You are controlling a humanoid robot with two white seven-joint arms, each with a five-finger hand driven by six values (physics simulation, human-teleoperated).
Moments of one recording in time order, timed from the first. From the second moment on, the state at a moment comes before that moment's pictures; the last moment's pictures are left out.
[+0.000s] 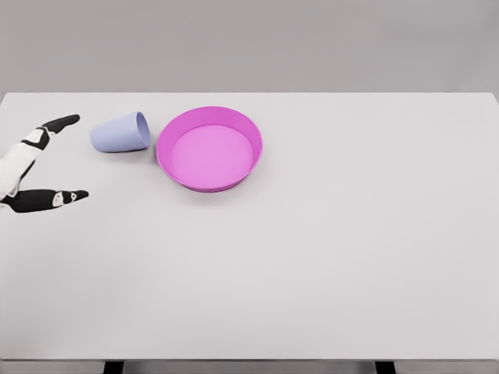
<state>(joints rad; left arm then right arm) 0.04 0.81 -0.13 -1.59 -0.03 -0.61 0.02 -0.02 0.00 -0.11 0.15 0.07 -0.19 0.17</state>
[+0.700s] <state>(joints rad) -0.22 0.72 -0.14 -1.48 -0.23 -0.61 -0.35 -0.02 0.00 -0.11 0.15 0.07 -0.19 0.17</state>
